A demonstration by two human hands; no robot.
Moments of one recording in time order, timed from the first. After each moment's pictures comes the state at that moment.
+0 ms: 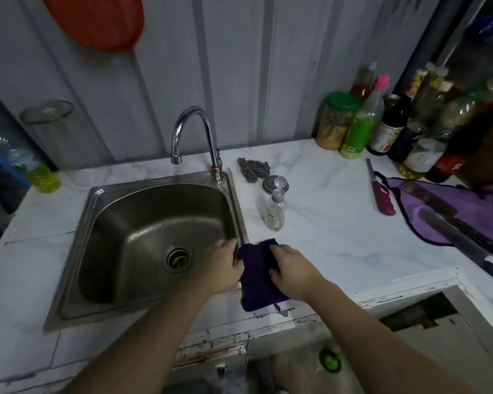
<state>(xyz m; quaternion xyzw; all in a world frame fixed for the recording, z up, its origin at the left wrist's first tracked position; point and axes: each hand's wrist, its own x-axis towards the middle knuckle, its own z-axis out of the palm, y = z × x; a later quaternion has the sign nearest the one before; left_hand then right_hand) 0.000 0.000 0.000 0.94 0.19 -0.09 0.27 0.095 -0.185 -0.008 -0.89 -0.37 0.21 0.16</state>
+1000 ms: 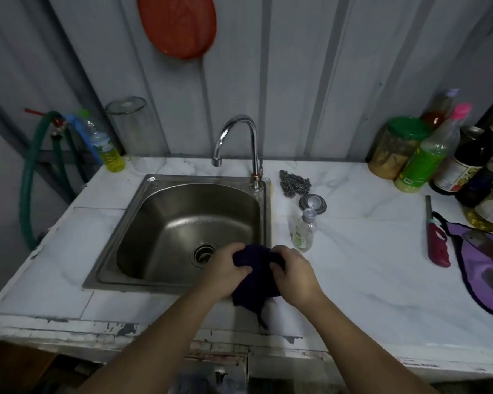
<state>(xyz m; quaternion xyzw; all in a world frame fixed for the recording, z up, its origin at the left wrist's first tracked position) -0.013 -0.005 -0.001 0.79 0.37 0.06 0.49 0.109 -0.150 0.000 -0.83 -0.38 0.19 0.36</state>
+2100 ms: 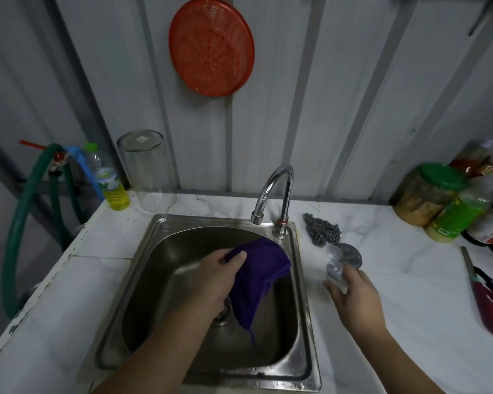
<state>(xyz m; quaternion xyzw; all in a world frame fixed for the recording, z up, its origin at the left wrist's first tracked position) 0.014 0.142 0.038 0.57 0.44 0.17 0.67 0.174 -0.081 0.015 -0.90 -0.29 -0.02 0.32</state>
